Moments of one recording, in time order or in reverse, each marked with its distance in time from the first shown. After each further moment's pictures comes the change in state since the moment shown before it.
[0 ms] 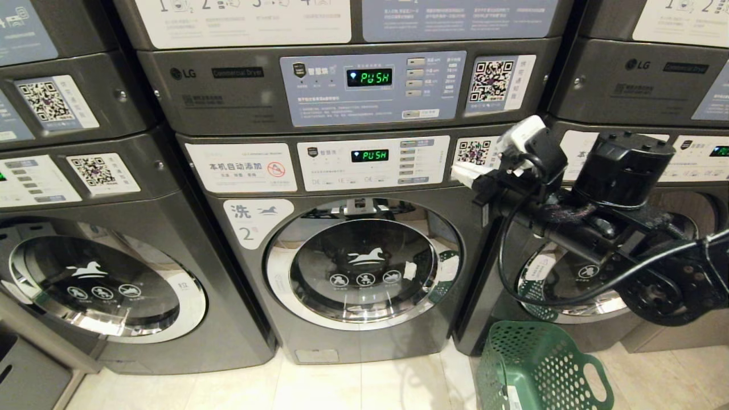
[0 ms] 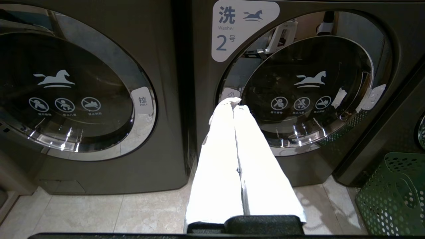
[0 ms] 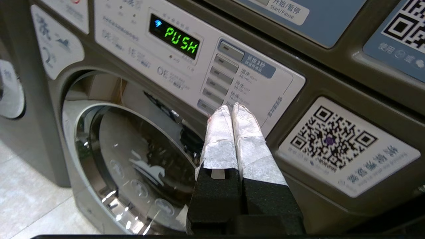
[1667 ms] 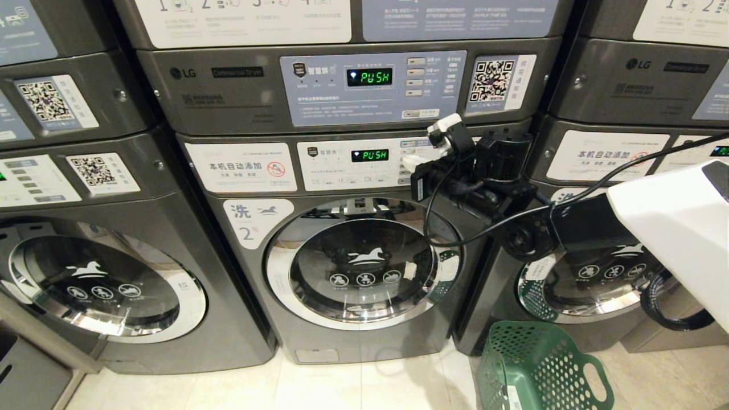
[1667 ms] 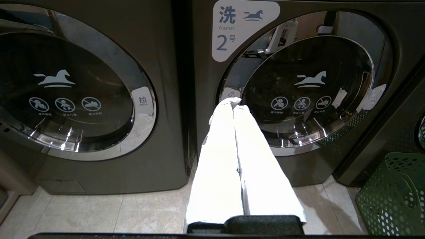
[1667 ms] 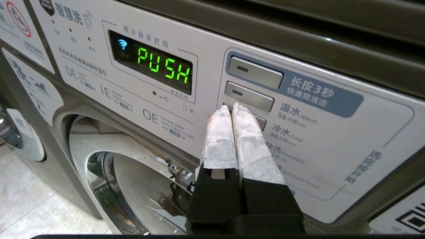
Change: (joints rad) left arm 0.000 0.000 0.000 0.000 0.000 0.000; right arm 0.030 0.386 -0.581 0.196 -0.029 0.210
